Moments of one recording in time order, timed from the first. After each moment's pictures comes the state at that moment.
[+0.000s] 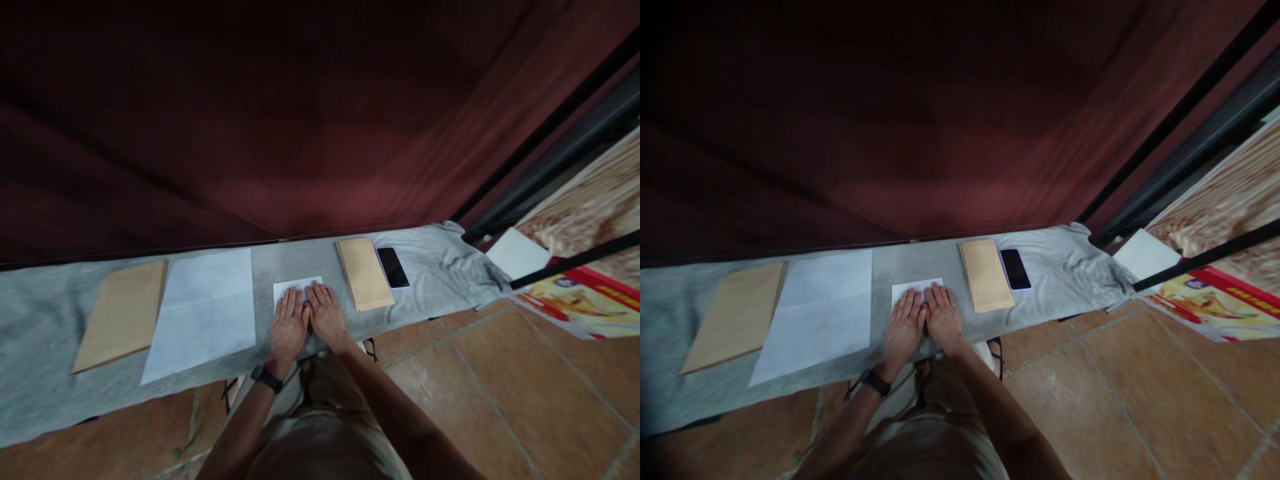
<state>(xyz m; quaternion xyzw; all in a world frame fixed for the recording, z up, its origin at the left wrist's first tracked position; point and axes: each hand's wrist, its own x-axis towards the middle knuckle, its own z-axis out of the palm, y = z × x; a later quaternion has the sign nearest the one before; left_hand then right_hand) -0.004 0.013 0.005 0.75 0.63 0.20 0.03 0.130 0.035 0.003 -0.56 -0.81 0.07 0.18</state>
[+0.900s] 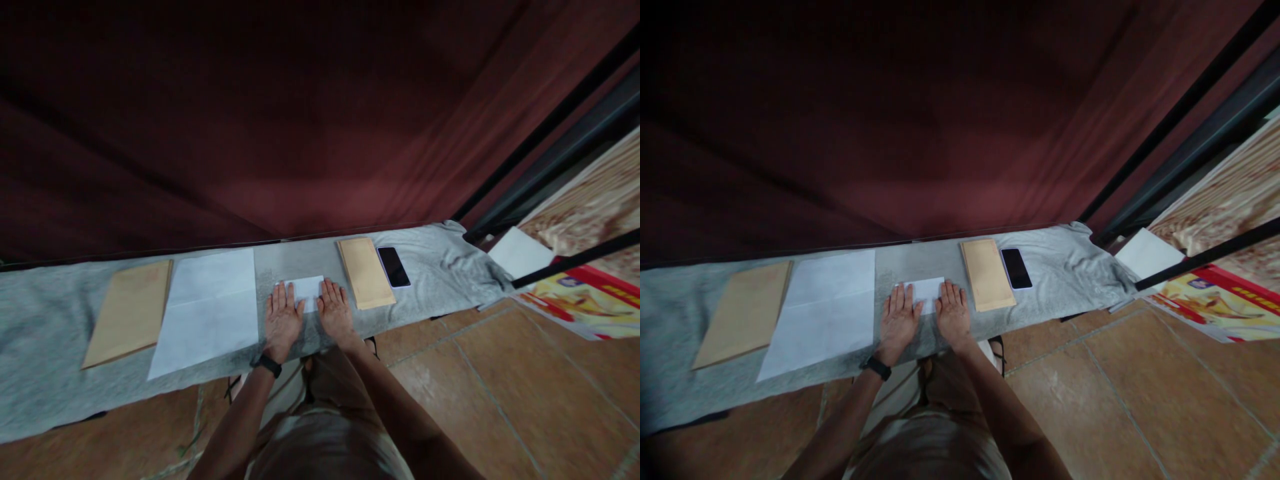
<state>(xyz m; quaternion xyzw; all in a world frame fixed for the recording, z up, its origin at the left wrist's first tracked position) -0.015 0.028 0.000 0.70 0.70 0.16 0.03 0.143 0.033 -0.004 -0.63 -0.76 0.04 0.19</state>
